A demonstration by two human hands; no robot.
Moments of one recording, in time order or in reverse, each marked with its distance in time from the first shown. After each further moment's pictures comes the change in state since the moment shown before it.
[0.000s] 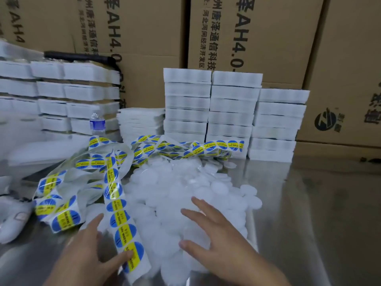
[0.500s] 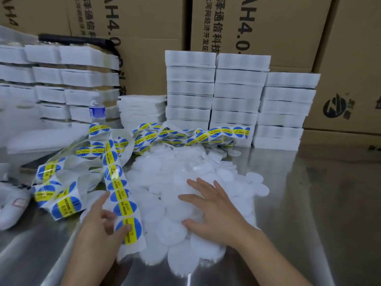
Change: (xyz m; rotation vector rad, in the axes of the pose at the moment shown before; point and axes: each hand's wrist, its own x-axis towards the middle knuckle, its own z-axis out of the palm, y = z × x) left_hand 0.003 0.001 0.028 -0.306 0.195 0.016; right_hand 0.047 0.024 0.029 -0.293 -0.057 -0.071
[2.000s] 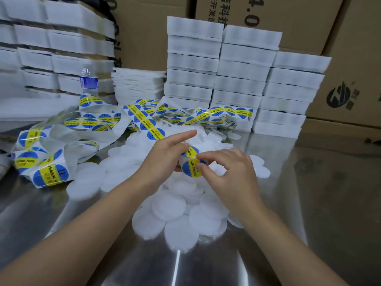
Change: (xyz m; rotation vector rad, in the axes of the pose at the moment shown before) left_hand 0.038 0.074 0.084 -0.521 -0.594 0.072; right_hand 0.000 -0.012 -0.012 0.194 0.698 0.086
